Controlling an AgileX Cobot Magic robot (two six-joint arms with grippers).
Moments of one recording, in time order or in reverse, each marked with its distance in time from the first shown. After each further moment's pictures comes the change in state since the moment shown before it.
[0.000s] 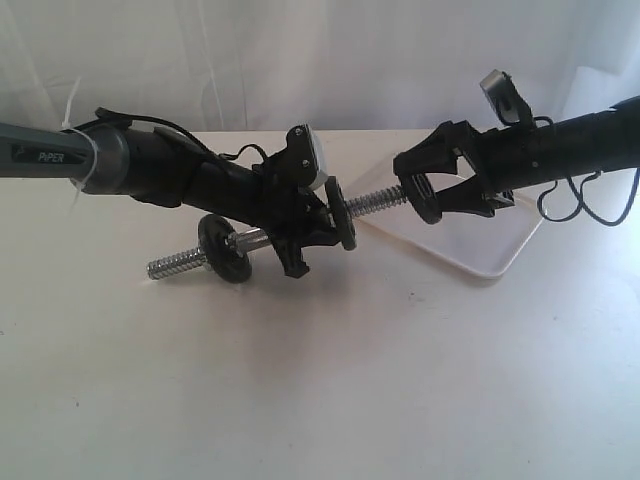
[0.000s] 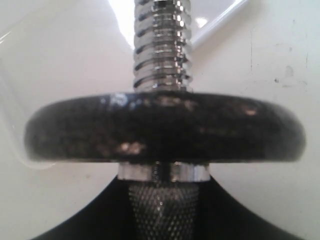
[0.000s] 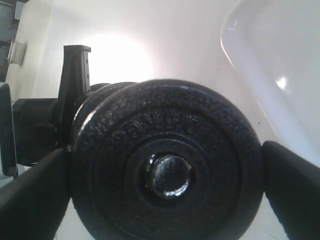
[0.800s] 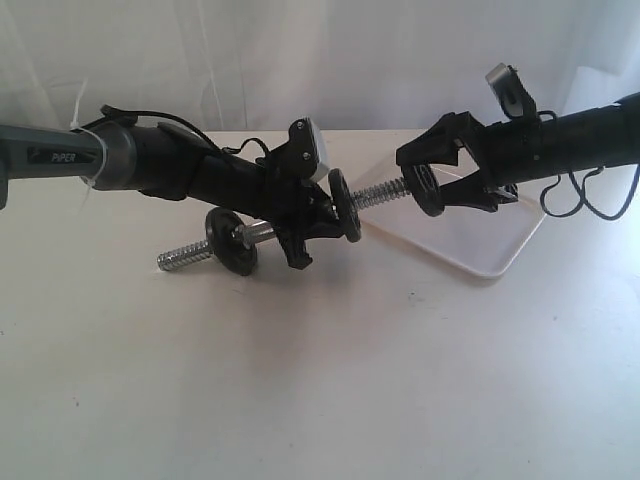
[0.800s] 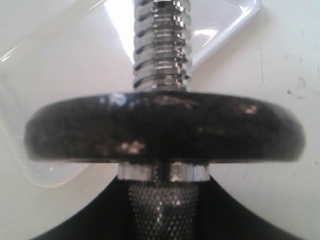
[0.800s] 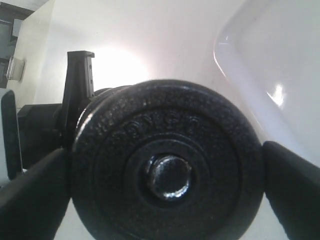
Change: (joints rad) left arm 0.010 0.053 -0.089 0.004 0.056 0.000; right arm 0.002 -0.011 0.000 0.020 -0.034 0.038
